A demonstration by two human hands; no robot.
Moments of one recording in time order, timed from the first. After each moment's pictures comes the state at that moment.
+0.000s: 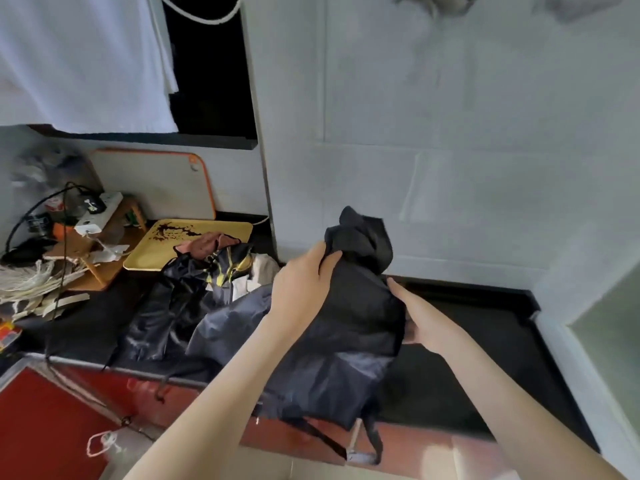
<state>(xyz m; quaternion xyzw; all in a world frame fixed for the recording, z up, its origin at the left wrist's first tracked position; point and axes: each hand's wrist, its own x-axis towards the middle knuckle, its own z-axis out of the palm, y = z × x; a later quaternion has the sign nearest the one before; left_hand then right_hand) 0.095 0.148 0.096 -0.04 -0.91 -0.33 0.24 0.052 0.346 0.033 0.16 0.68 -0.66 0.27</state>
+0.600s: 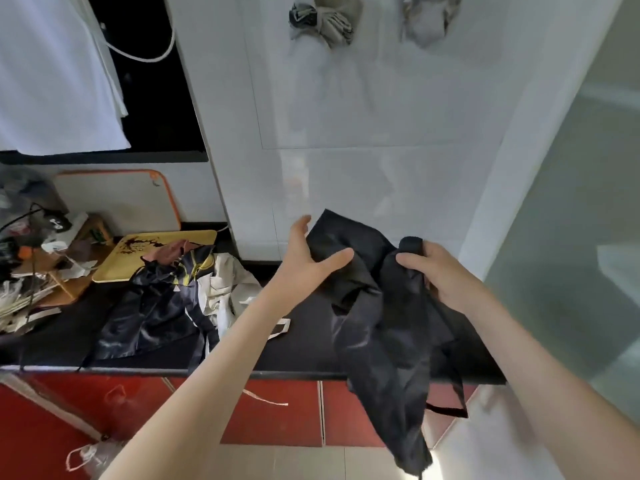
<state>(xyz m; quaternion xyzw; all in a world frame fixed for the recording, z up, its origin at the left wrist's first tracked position) 0.186 0.251 0.144 -0.07 -0.79 -0.61 -0.01 0.162 0.480 0.123 -0.03 0.72 -0.69 0.08</state>
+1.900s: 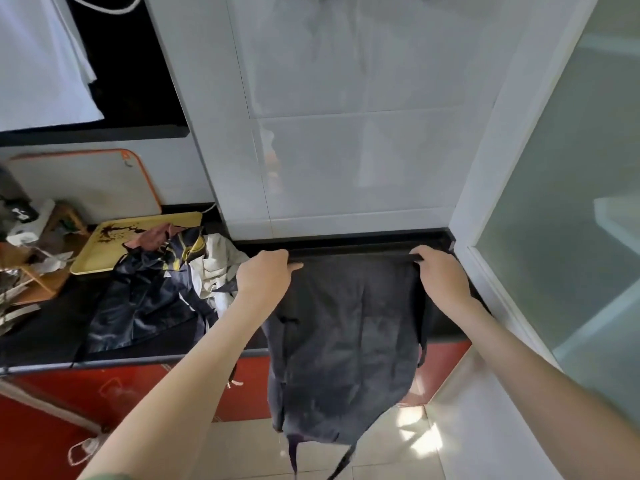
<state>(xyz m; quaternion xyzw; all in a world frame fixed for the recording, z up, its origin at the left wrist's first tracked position) 0.159 0.186 0.070 -0.04 -1.00 -0.02 0.04 0.174 0.475 0.030 0.06 0.96 -0.23 -0.11</state>
